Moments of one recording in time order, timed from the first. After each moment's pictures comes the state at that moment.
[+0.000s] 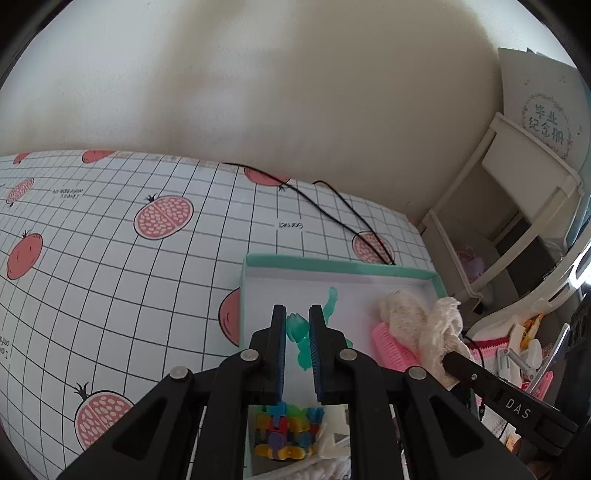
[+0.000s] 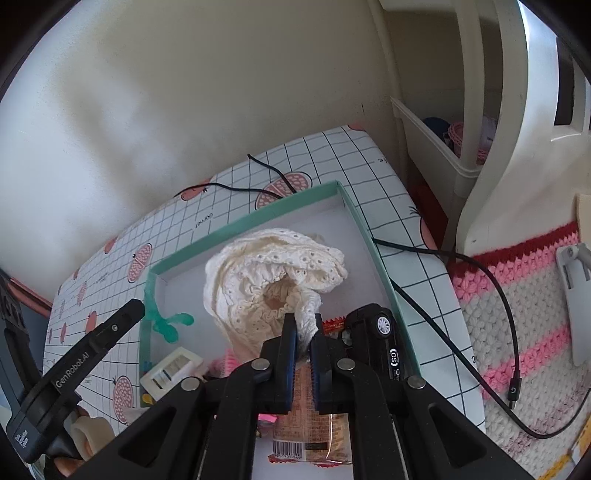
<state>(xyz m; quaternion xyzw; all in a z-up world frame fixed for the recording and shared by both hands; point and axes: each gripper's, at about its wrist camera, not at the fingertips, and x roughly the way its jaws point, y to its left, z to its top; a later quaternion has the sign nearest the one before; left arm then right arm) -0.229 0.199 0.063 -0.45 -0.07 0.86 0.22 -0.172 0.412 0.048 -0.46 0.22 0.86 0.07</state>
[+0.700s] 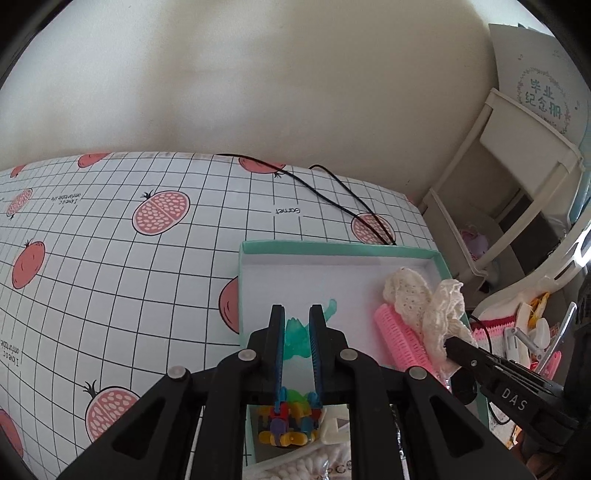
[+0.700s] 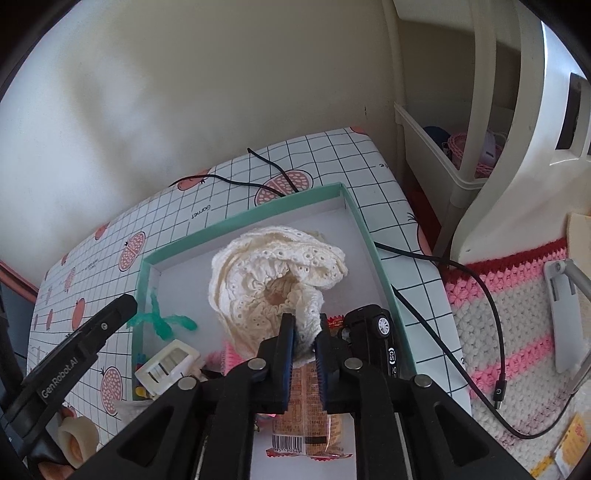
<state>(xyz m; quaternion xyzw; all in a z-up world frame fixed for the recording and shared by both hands) -0.223 0.206 0.068 -0.46 -0.03 0.86 0.23 -0.175 0.401 0.057 -0.48 0.18 0.86 0.08</state>
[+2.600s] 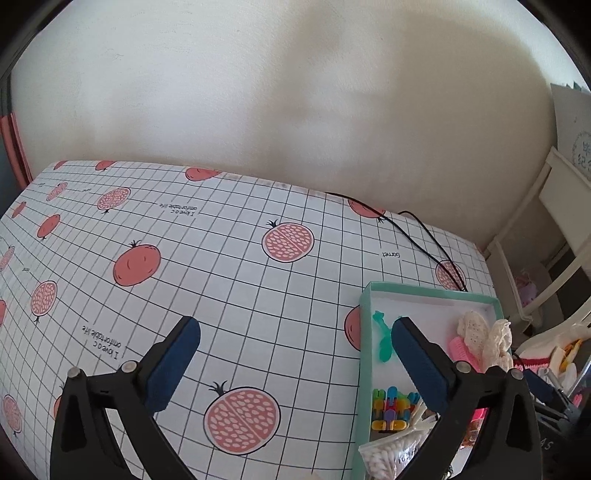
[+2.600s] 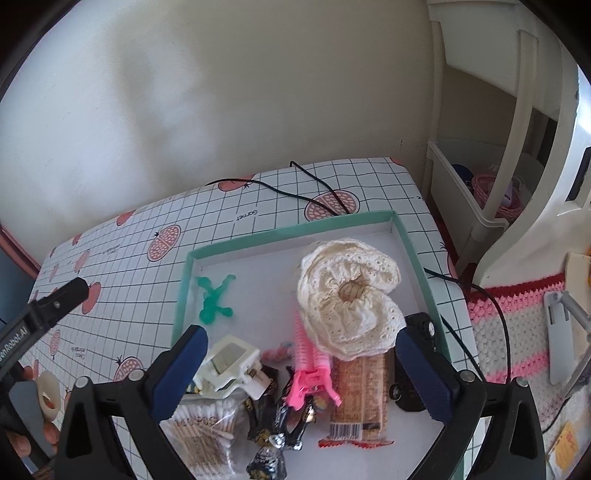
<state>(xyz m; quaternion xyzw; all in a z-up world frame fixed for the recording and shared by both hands) -0.225 0.122 0.106 -0.44 -0.04 0.89 0.09 -0.172 0.350 0.086 -0.45 0.13 0.88 0.06</state>
